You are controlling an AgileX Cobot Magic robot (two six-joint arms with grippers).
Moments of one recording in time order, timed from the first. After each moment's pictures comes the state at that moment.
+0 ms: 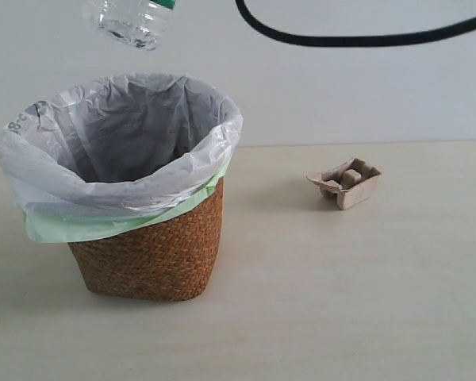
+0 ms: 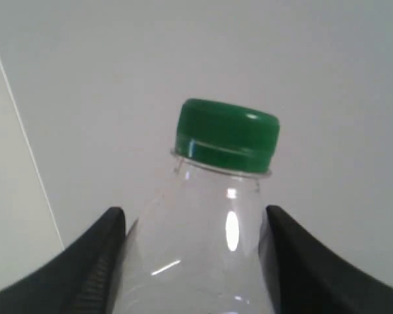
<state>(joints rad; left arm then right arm) 0.08 0.00 0.00 -0.02 0.31 0.06 0.86 1.49 -1.42 0.79 -0.41 -0.54</state>
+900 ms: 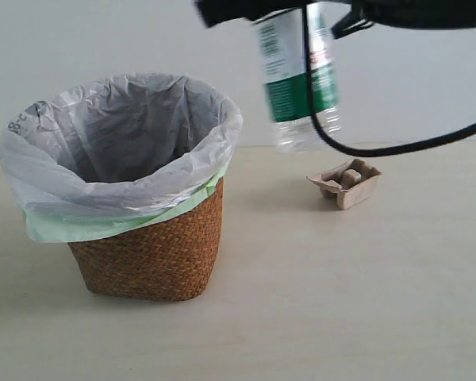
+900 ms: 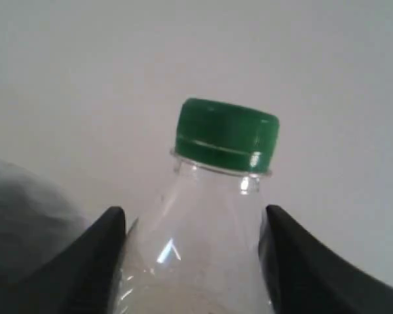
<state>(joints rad) 0.08 0.00 0.00 -0.02 0.31 0.06 0.85 1.49 -1.34 1.67 -0.45 -2.00</state>
